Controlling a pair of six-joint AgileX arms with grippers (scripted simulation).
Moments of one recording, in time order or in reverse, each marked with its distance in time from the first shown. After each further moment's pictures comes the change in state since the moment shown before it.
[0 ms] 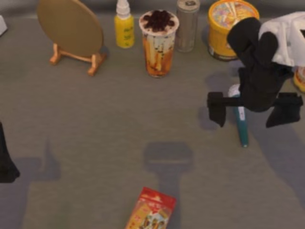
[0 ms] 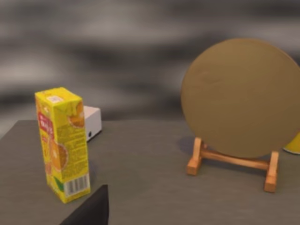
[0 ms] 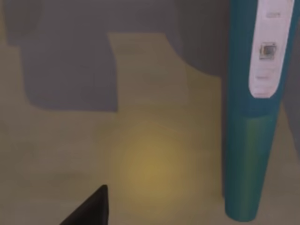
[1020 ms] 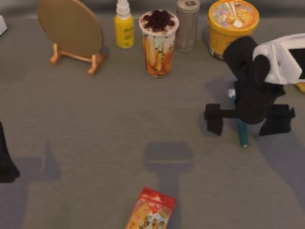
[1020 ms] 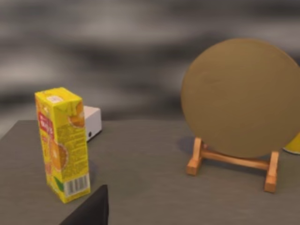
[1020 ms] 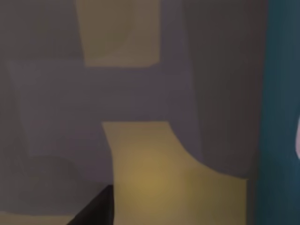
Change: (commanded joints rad) left arm 0.000 0.000 0.000 0.000 0.000 0.000; right arm -0.004 0.122 -0.097 0.220 0.001 -0.002
